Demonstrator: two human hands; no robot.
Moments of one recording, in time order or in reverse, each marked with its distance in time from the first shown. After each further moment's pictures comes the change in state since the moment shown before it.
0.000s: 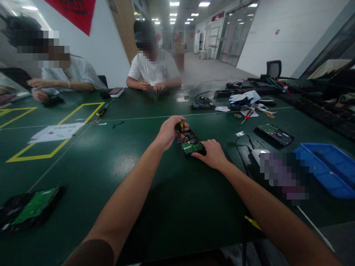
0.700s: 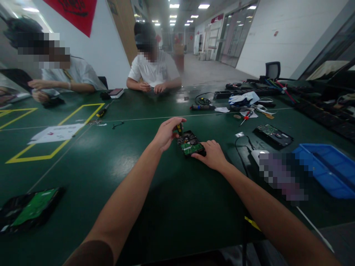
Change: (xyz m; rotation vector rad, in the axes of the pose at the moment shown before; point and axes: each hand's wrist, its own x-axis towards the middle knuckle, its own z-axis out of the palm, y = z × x) left_hand 0.001 0.003 -0.005 0.053 0.038 0.001; right_hand -0.001 0.001 0.000 0.017 0.012 -0.005
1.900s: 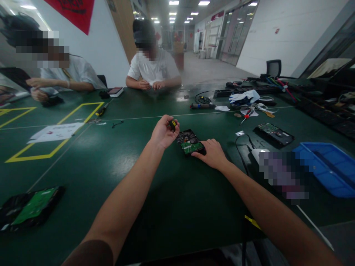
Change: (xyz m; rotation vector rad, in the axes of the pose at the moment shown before) left_hand 0.004 0.011 0.000 -0.560 0.230 -0.323; right_hand 0.000 -0.001 -0.001 -0.013 -0.025 0.002
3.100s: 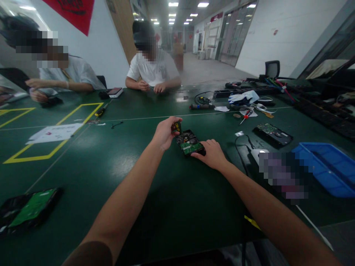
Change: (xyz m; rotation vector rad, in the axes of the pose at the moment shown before) left_hand -0.002 -0.010 0.000 0.438 -0.040 0.283; right_hand -0.001 0.000 0.001 0.006 0.020 0.003
